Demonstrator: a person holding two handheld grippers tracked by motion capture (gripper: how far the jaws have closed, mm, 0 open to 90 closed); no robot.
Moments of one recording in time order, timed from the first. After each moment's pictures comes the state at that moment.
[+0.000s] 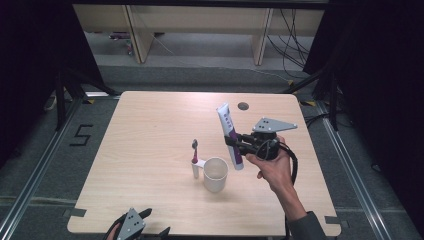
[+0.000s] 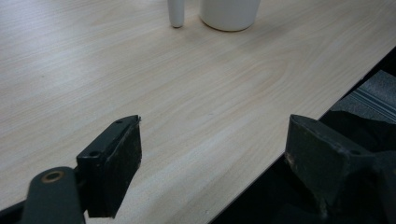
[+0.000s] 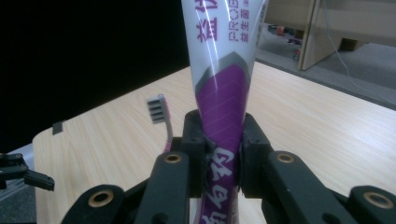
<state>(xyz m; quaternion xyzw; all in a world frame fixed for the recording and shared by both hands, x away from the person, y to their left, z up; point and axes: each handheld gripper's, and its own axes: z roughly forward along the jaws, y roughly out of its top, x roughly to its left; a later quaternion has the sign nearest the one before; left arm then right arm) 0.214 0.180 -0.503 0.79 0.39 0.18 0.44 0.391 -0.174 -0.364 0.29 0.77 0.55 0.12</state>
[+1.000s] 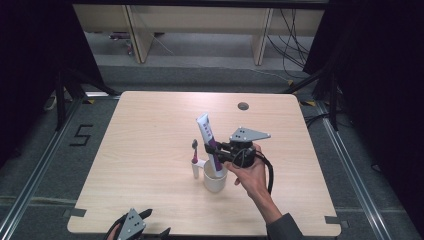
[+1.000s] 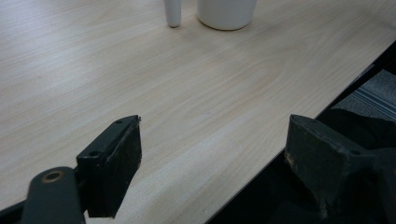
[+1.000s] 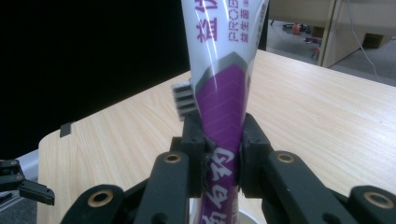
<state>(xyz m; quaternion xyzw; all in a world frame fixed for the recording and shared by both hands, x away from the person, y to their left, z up) 0.214 0.179 -0.503 0.79 0.38 0.17 0.44 0.393 -0.129 -0.404 0.29 0.77 0.56 0.10</state>
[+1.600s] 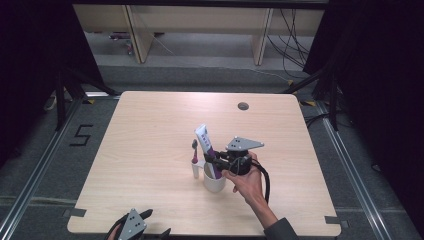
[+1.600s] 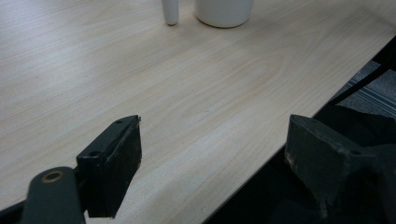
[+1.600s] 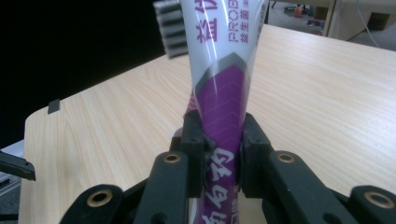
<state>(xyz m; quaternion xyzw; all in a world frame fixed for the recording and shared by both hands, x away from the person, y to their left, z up) 0.213 0.178 -0.504 0.79 0.38 0.17 0.44 0.392 -0.125 -0.440 0.29 0.79 0.54 0.09</state>
